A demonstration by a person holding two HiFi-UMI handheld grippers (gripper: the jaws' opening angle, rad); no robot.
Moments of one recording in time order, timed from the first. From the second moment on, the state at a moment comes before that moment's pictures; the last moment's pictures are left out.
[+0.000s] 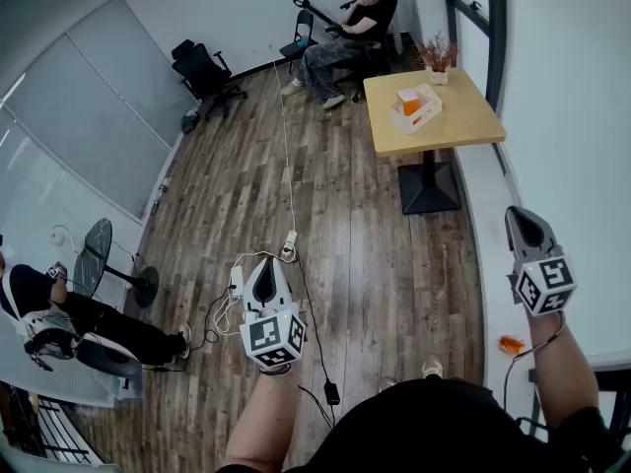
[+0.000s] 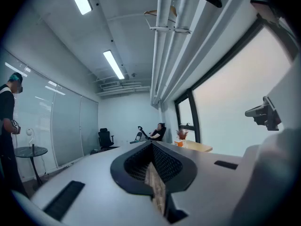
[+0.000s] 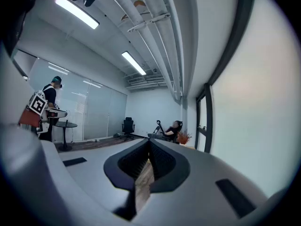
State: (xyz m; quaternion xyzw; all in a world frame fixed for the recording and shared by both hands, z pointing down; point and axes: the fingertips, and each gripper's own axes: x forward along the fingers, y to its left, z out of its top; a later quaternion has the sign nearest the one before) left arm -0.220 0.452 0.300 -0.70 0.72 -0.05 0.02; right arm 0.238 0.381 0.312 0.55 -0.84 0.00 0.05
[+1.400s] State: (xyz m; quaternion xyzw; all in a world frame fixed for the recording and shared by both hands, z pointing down) left arm -0.241 0.293 0.353 -0.67 0.74 -0.09 0.00; right arm 0.230 0.211 0.371 0.55 -0.84 0.03 0.04
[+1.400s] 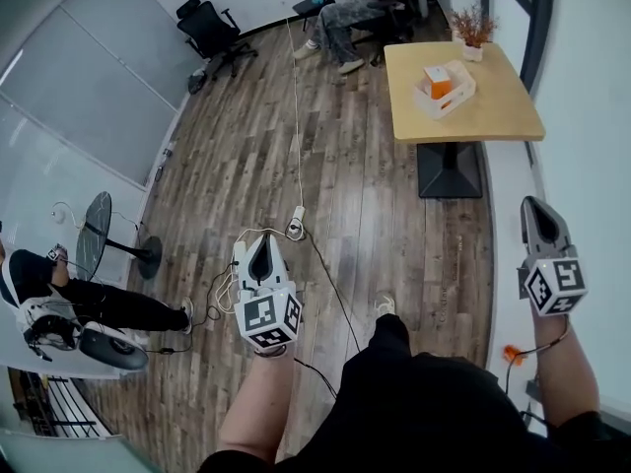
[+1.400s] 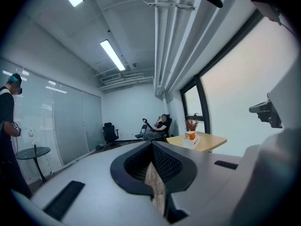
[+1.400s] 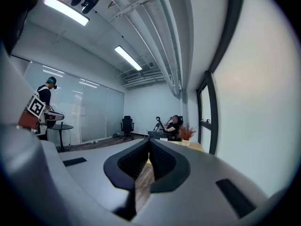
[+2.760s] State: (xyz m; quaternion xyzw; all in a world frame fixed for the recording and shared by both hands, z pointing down) left arm -0.352 0.017 0.364 -0.75 0.66 -0.07 0.02; right arm 0.092 -0.004 0.397 0.60 -0.80 0.04 0.08
